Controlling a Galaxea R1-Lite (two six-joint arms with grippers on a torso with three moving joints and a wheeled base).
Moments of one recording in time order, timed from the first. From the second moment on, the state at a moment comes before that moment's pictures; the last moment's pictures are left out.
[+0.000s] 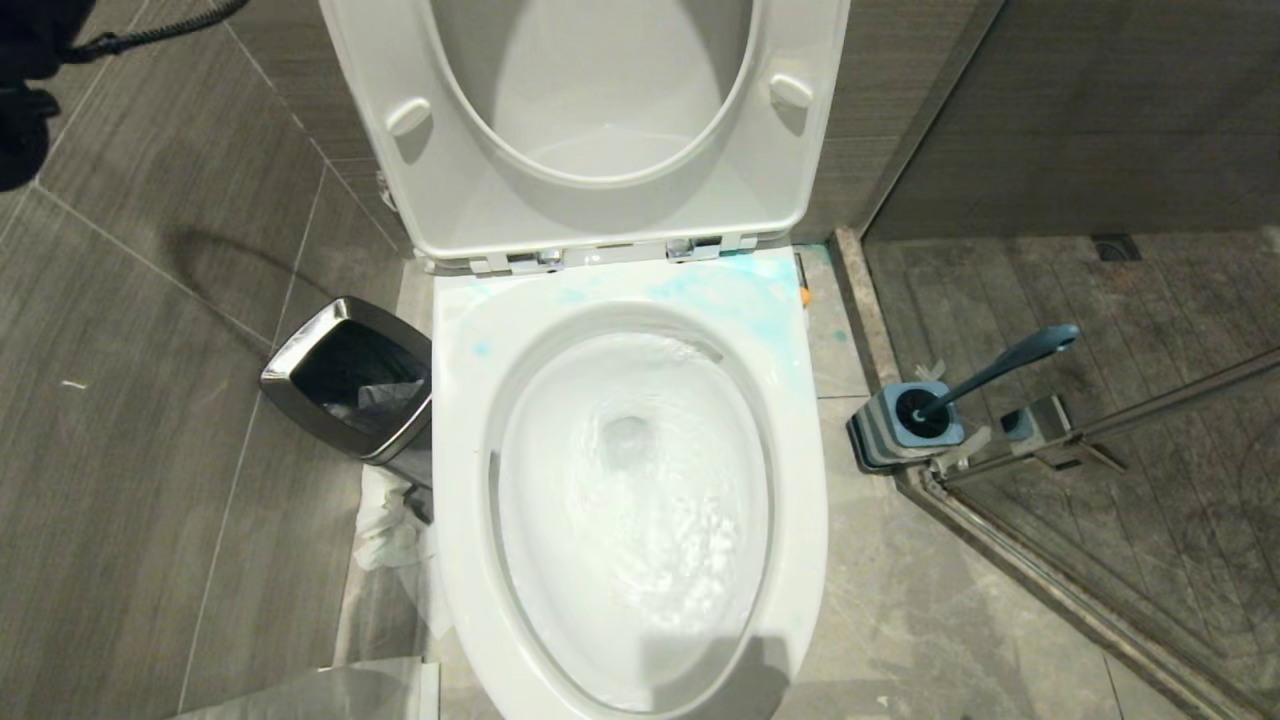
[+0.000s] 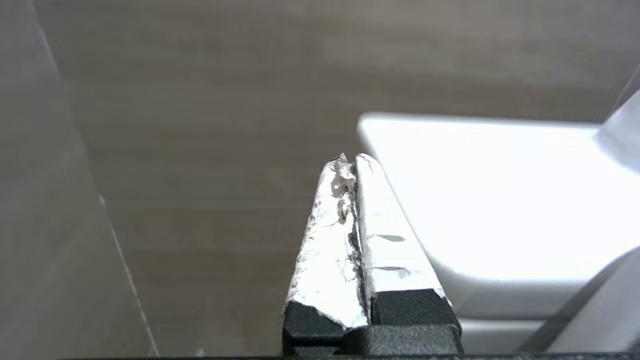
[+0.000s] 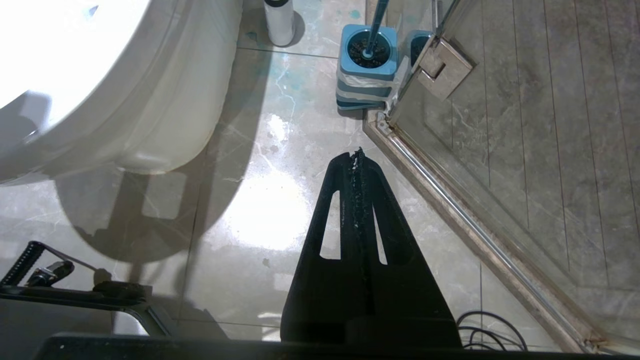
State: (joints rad) left arm -0.07 1.82 -1.94 -0.69 -0.03 -0.07; right arm 0.00 0.00 0.00 0.00 0.03 -0.07
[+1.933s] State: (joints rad) left arm -0.18 1.86 -1.95 -0.59 -0.34 -0.13; right arm 0.00 0.00 0.00 0.00 0.03 -0.06
